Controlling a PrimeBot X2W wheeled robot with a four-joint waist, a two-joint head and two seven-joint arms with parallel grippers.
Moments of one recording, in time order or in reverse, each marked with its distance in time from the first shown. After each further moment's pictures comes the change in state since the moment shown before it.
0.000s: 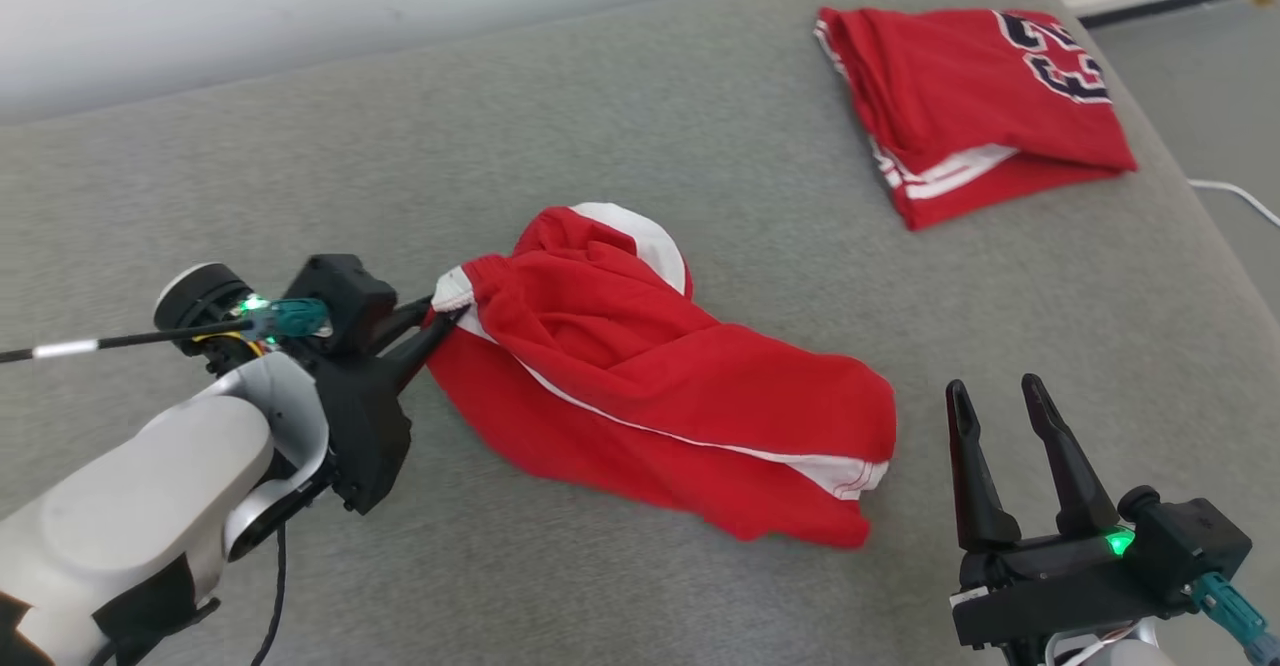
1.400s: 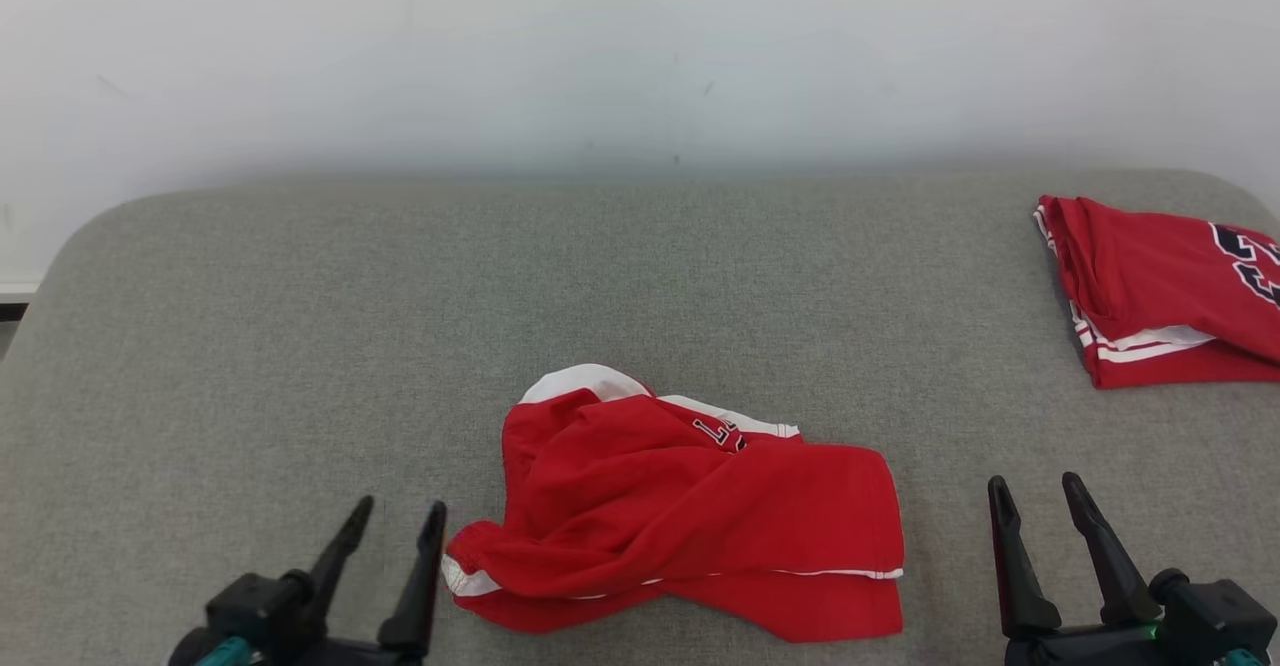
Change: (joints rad) left arm 0.874 -0.285 0.798 -0.148 0.266 0.131 -0.204; right arm 0.131 -0.046 -0.040 0.037 -0.002 0.000 0.000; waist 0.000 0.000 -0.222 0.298
